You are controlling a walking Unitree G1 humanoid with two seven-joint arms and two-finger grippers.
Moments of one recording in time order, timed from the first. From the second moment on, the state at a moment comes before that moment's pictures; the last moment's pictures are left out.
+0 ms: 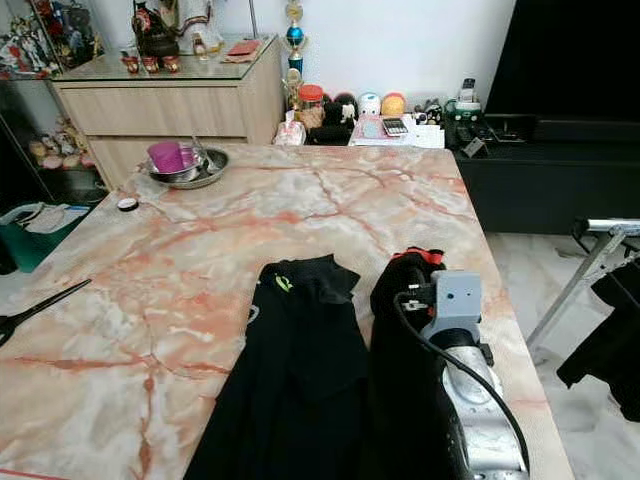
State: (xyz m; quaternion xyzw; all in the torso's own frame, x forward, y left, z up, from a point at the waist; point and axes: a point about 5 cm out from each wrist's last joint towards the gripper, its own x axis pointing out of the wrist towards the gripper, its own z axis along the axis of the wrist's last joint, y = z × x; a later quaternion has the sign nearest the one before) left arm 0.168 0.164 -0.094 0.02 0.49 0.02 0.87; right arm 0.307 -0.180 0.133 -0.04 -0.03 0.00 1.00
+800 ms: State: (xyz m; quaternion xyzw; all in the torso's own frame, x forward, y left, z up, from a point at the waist) left arm 0.166 0.164 -0.095 0.02 0.50 0.01 0.87; right arm 0.291 -0.174 0.115 -0.02 0.01 -0.02 1.00
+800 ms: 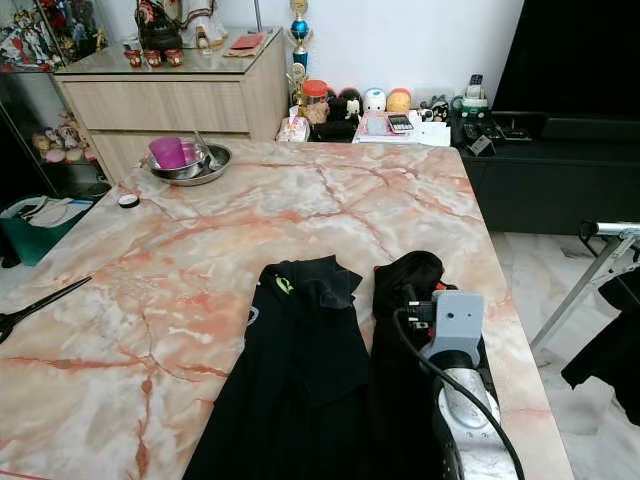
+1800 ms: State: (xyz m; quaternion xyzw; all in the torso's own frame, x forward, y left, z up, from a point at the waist) left arm 0.184 0.163 -0.086 0.02 0.46 0.00 0.89; right arm 0.303 -0.180 0.135 -0.03 -0.02 -0.03 1.00
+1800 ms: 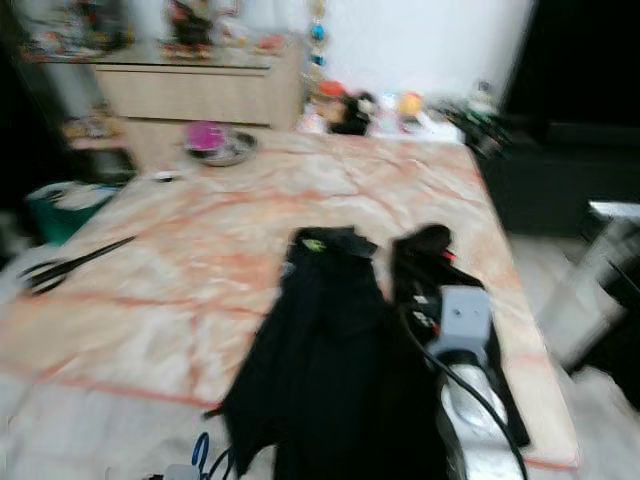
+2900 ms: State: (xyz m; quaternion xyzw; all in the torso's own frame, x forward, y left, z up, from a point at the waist) left arm 0.169 0.167 -0.093 0.05 0.49 -0.01 0.87; right arm 0.301 -0.186 0.114 0.01 0.02 -0.08 1.00
